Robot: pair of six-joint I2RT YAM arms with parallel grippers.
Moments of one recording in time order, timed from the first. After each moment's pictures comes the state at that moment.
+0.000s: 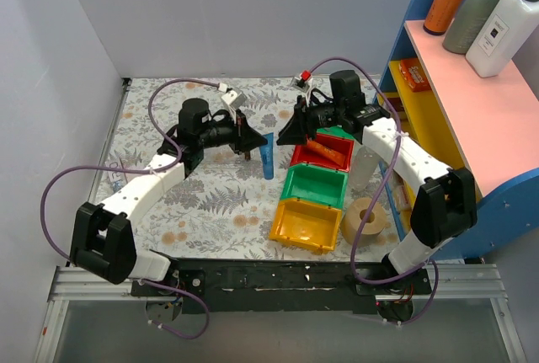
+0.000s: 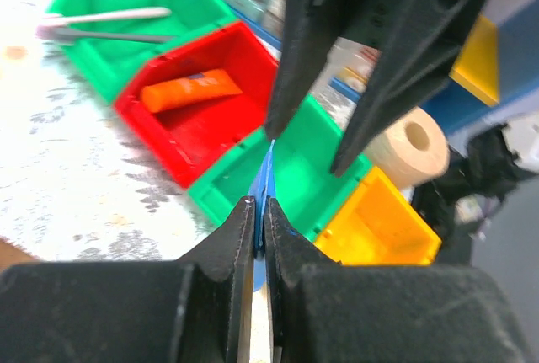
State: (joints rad) left arm -0.40 1.39 1.01 0.09 0.83 -0.21; right arm 0.46 1.63 1.39 -0.34 -1.05 -0.01
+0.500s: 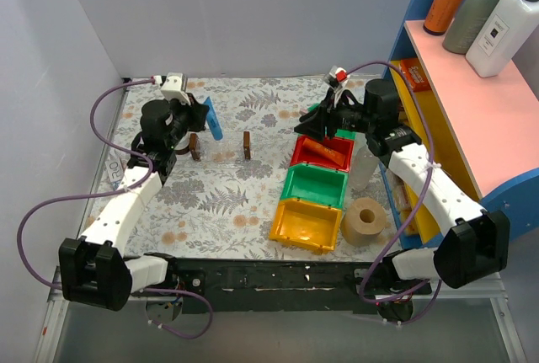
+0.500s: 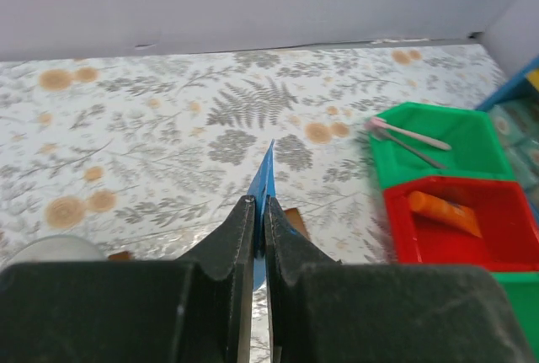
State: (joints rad) left arm -0.21 1.19 0.95 0.12 0.21 -0.21; right arm 0.38 1.35 1.17 -0.07 -0.84 0.08
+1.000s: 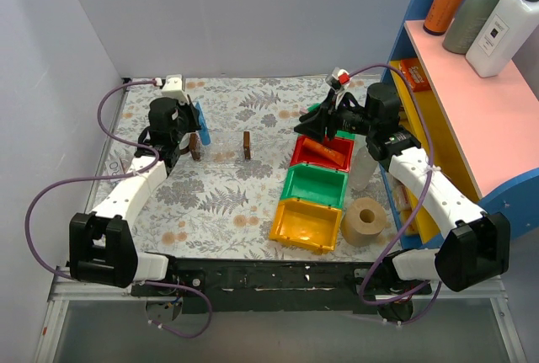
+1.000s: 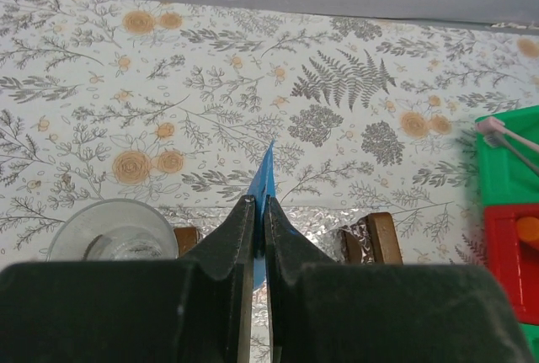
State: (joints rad) left arm -0.17 1.31 0.94 0.12 -0.02 -0.19; right arm 0.38 1.31 1.10 0.04 -0.83 0.11
